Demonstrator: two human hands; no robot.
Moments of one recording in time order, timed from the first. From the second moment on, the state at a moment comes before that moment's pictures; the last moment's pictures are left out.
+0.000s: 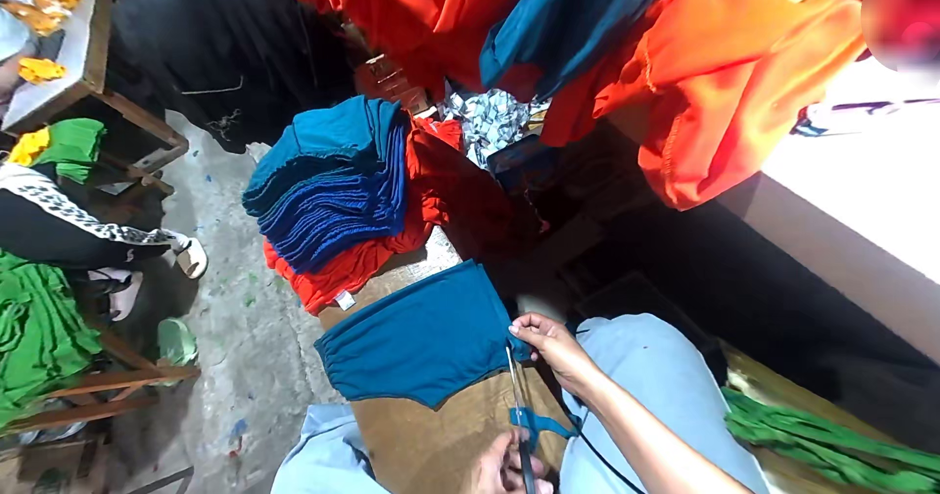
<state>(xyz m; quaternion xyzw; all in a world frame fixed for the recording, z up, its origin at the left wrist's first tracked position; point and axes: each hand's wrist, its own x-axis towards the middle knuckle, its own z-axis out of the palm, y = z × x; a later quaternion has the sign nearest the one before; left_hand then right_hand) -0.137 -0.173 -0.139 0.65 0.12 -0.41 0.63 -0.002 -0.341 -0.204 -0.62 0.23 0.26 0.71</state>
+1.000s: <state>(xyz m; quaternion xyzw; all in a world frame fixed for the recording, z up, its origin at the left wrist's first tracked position) -0.085 -0.209 -0.152 0.60 0.22 -0.33 0.69 -0.003 -0.345 -0.205 -0.61 0.22 0.26 0.72</state>
